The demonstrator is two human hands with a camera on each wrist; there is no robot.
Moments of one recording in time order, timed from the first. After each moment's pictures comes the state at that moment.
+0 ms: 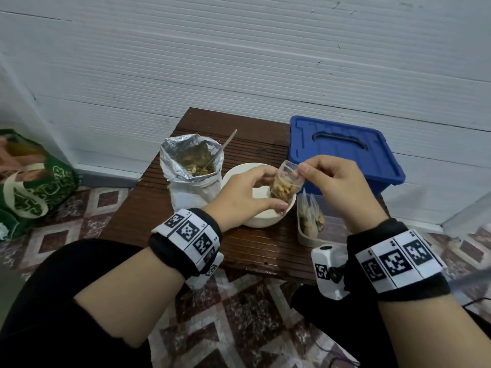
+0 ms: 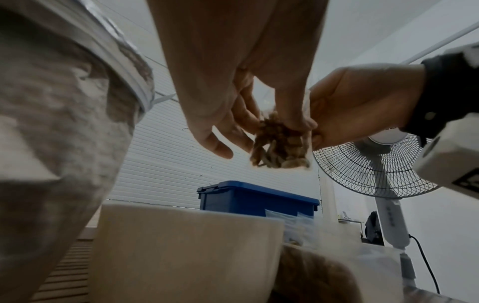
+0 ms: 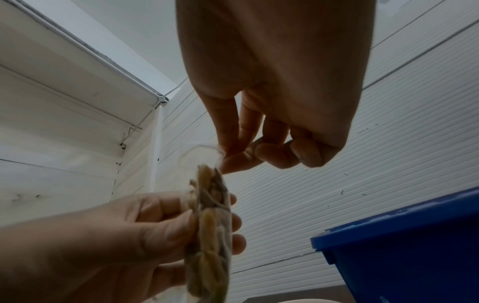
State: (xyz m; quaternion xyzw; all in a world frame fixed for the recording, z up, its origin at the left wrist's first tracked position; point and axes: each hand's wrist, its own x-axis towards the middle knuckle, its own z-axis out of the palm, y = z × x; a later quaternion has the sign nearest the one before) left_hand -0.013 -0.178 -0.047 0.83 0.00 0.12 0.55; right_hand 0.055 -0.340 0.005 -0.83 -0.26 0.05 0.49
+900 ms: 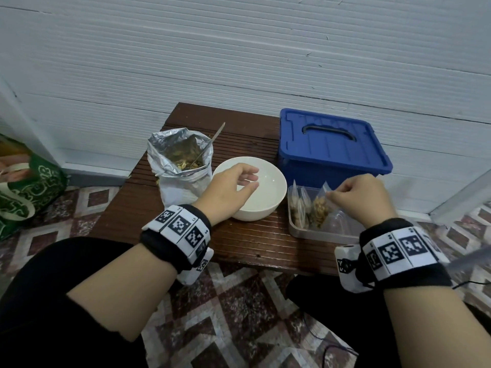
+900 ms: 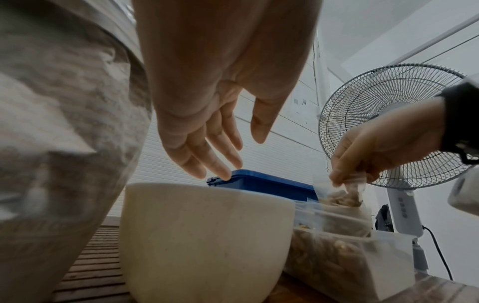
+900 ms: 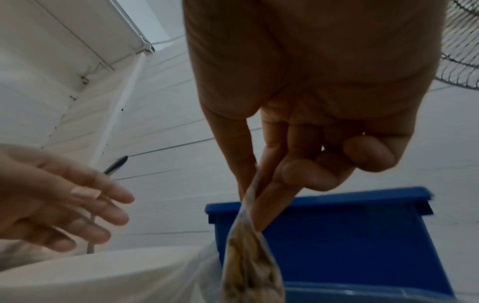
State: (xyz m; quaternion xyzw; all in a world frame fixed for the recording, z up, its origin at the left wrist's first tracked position) left_hand -0.006 -0.171 -0.064 0.87 0.09 0.10 0.48; right_hand 0.085 -0.396 -0.025 -0.96 -0.11 0.05 0.25
